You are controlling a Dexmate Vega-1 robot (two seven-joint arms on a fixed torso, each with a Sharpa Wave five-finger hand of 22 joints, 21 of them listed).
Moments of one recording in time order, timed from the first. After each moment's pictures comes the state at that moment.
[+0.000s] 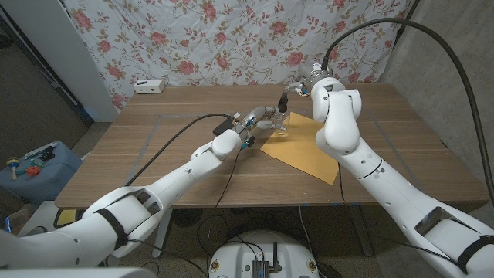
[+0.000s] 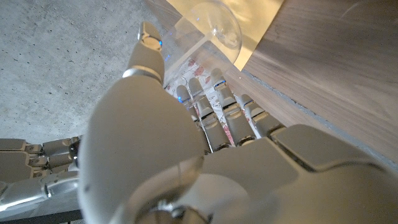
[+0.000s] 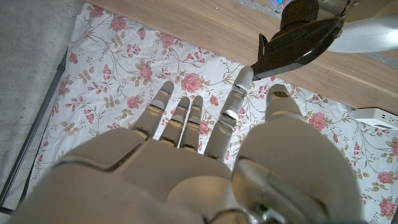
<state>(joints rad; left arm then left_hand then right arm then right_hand) 0.53 0.30 0.77 -1.07 -0.06 -0.34 0.04 1.18 -0.03 0.24 -0.24 0.18 0.75 -0.13 0.38 0.22 0.79 -0.15 0.27 0.32 0.81 -0.09 0.20 0.19 0.23 -0.04 0.19 0.16 -0.69 -0.46 -0.65 -2.14 -1.41 -0.75 0.79 0.63 0.02 0.27 -0.12 0.24 1.01 -0.17 0.29 0.19 0.38 0.01 0.18 0.19 0.27 0.01 0.21 0.20 0.38 0.09 0.19 0.17</state>
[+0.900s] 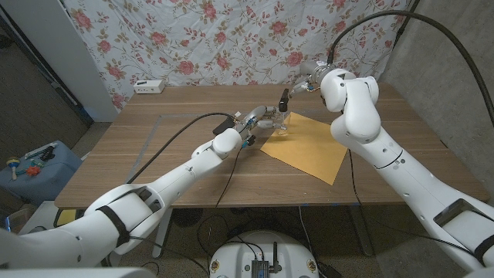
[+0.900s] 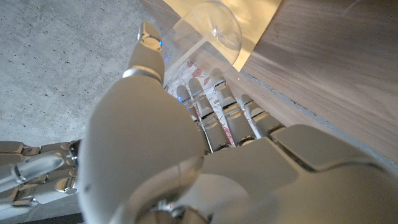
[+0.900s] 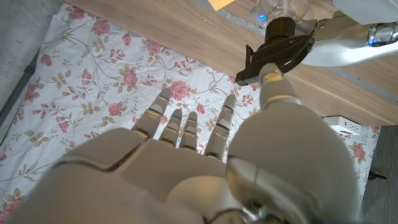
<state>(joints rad) 0.51 0.29 0.77 -1.05 -0.06 -0.32 0.04 1.18 -0.03 0.24 -0.24 0.18 0.75 -0.13 0.38 0.22 0.79 -0.15 0.27 0.32 0.81 -0.09 0.20 0.19 0.23 -0.04 0.19 0.16 -0.64 -0.58 -0.59 -2.20 -1.21 -0.68 0.86 0.81 -0.03 0.32 -0.17 0.28 0.56 -0.22 0.19 0.22 0.10 0.01 0.18 0.20 0.07 0.07 0.19 0.21 0.28 0.10 0.18 0.17</state>
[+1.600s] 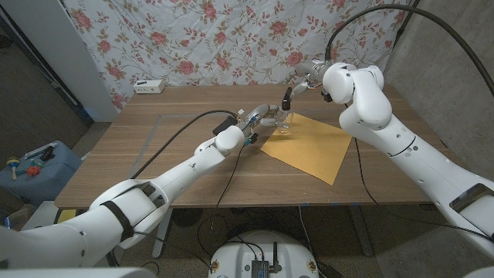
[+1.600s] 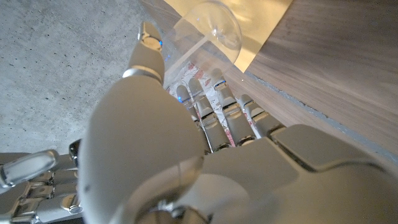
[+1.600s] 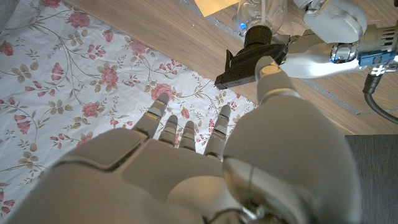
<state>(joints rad) 0.48 0.27 0.79 -1.02 -0.06 -0.32 0.03 1.18 -0.03 0.24 -0.24 0.18 0.75 -0.13 0.38 0.22 0.79 -0.15 0.27 0.32 0.81 -0.09 0.19 0.19 0.23 -0.04 0.19 0.16 -0.55 -0.68 -0.64 -2.18 -1.03 -0.63 0.86 0.86 -0.05 0.33 -0.17 0.30 0.43 -0.23 0.19 0.22 -0.02 0.02 0.18 0.20 -0.01 0.10 0.19 0.21 0.22 0.12 0.18 0.17</state>
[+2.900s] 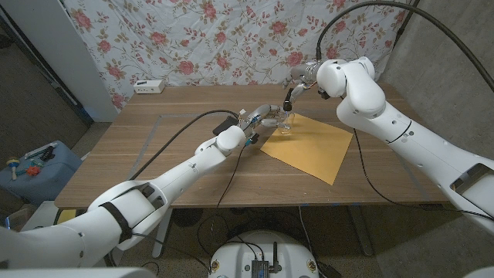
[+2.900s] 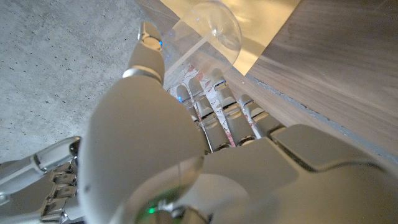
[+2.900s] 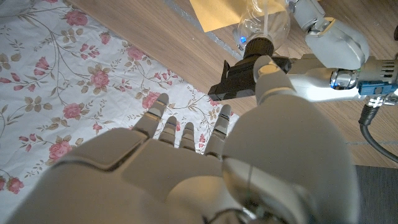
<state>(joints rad) 0.49 0.28 0.79 -1.06 -0.05 -0.28 0.03 1.18 -0.03 0.24 -0.24 0.18 0.75 -0.13 0.38 0.22 0.79 -0.15 0.27 0.32 0.81 -0.09 0.19 0.19 0.23 -0.04 0.19 0.16 -0.42 -0.71 -0.75 -2.10 -0.99 -0.59 0.91 0.88 -0.05 0.34 -0.16 0.31 0.43 -0.22 0.21 0.22 -0.04 0.02 0.18 0.20 -0.03 0.11 0.19 0.21 0.21 0.12 0.18 0.17</state>
